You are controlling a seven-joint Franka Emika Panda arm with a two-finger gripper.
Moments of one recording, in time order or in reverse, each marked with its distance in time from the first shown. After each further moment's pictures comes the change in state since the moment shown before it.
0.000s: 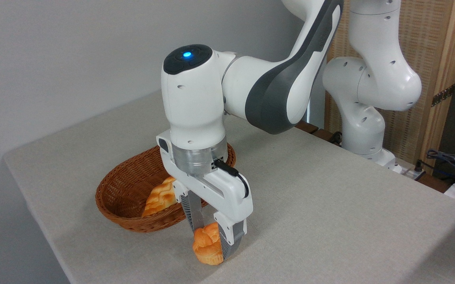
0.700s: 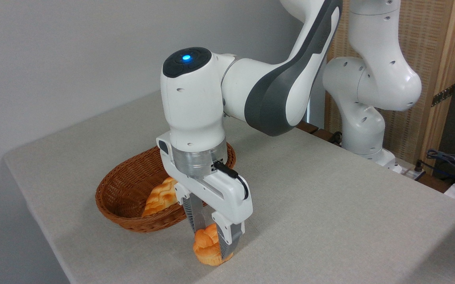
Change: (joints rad) arm 0.000 0.005 -0.001 0.000 0.000 0.000 0.000
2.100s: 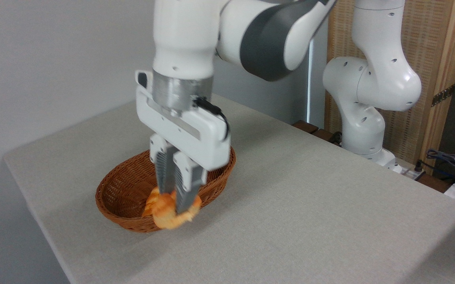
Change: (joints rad) arm -0.017 -0.115 -0.032 0.092 -0.084 0.002 -0.001
